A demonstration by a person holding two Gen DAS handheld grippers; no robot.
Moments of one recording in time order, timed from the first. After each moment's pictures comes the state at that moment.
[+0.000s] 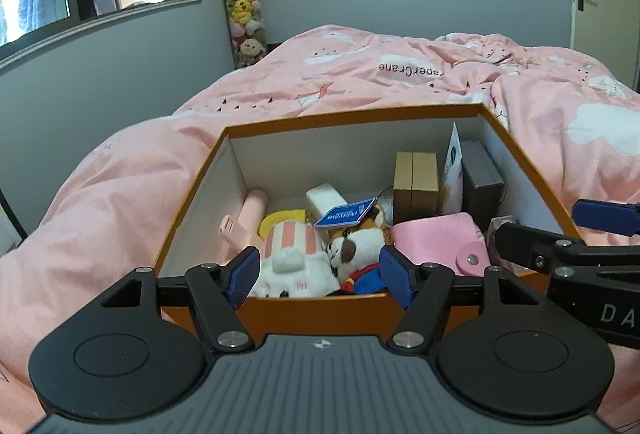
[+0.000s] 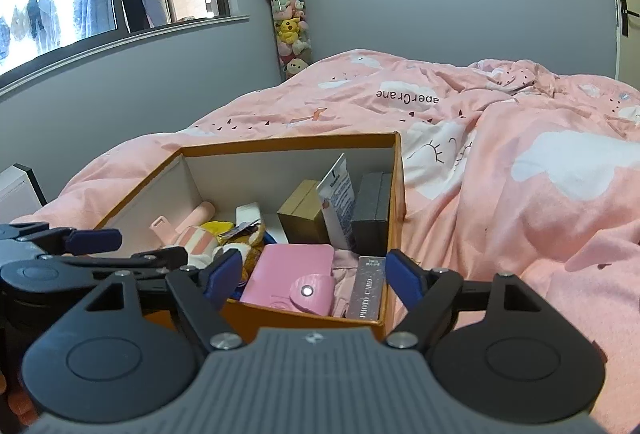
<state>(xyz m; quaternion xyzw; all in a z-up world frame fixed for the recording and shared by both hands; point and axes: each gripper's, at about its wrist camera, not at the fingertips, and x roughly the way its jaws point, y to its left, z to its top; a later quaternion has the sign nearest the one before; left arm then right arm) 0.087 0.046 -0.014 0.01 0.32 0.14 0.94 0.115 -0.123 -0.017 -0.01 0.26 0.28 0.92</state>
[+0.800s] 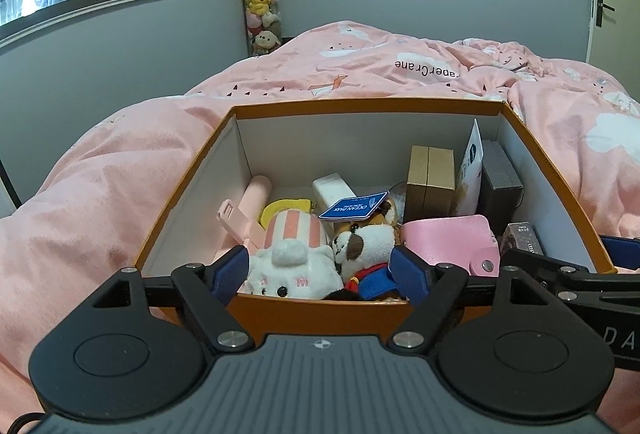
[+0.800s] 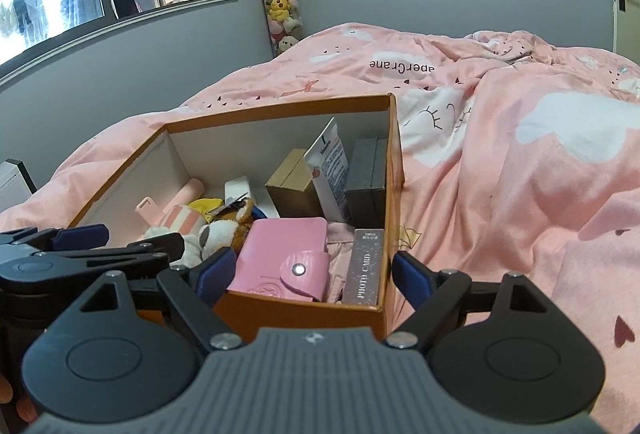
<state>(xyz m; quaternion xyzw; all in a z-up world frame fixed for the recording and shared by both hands) 0.093 0.053 -0.030 -0.02 0.32 0.16 0.93 0.127 -0.119 -0.035 0.00 0.30 0.27 0.92</state>
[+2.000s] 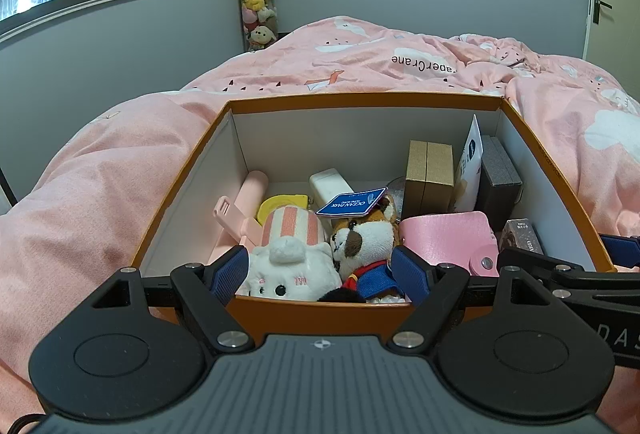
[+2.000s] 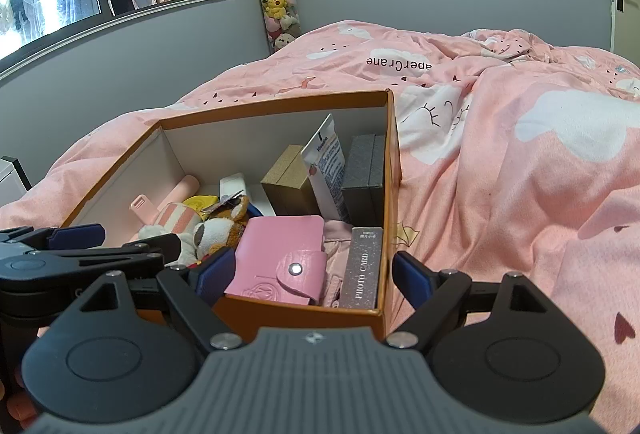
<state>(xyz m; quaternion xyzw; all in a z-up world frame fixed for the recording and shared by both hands) 0.096 0.055 -0.032 -0.02 0.32 0.16 0.93 0.129 -0.117 -0.038 0.00 0.30 0.27 0.92</state>
